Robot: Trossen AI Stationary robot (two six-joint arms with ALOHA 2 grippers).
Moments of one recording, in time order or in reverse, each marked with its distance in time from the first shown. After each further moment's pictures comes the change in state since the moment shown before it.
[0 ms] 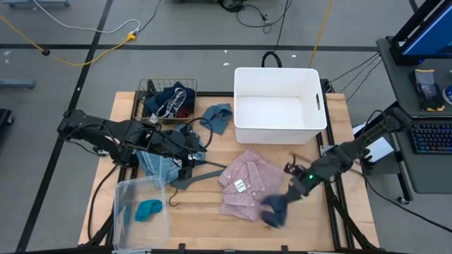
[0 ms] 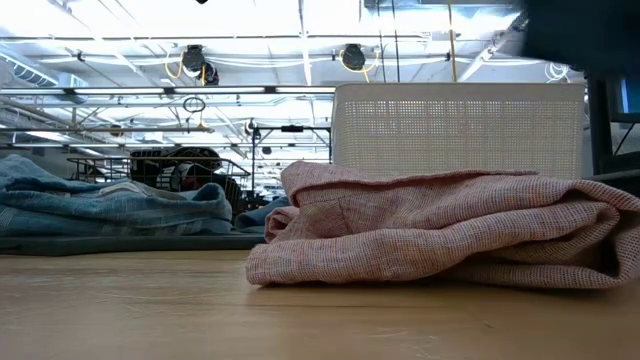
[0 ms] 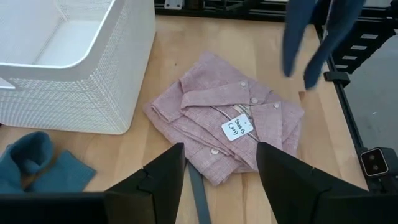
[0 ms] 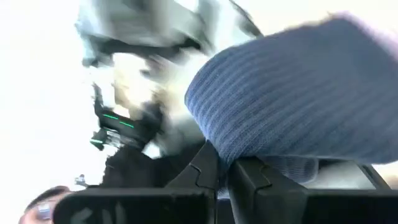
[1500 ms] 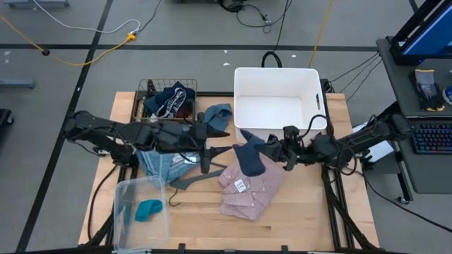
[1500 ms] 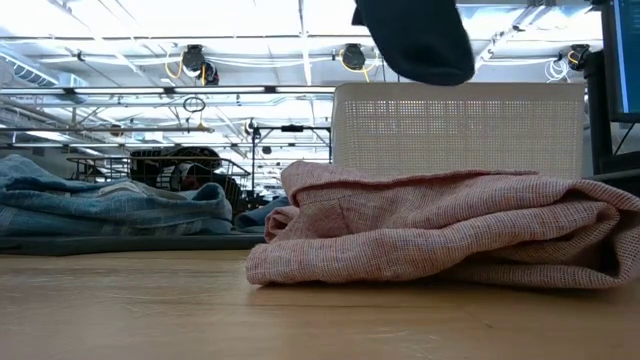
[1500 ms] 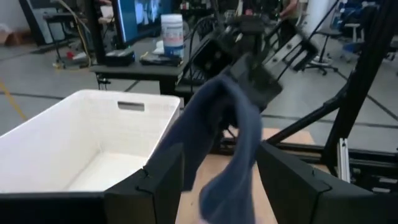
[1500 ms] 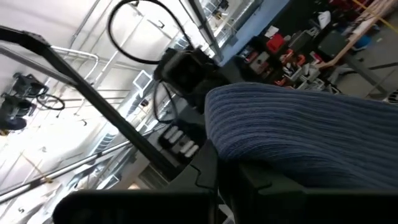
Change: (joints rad) left arm 0.017 0.076 0.000 0.620 -0.150 0.143; right arm -0.269 0.195 0.001 0.806 0.441 -0.913
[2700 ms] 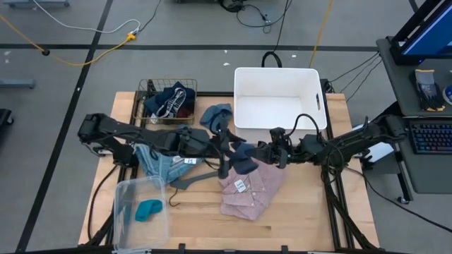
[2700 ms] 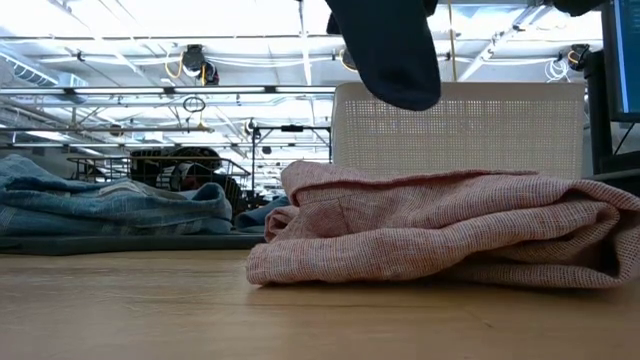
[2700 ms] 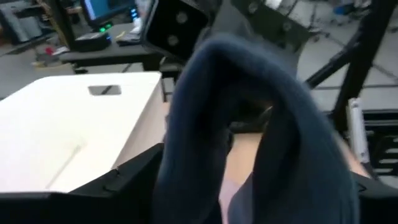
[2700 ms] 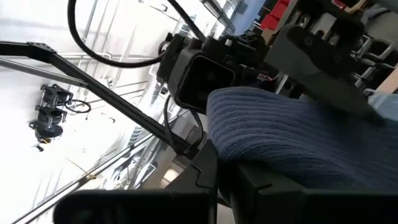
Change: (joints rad) left arm 0.044 0.205 0.000 0.115 0.107 0.093; right arm -0.058 0.120 0.027 0.064 -0.167 0.231
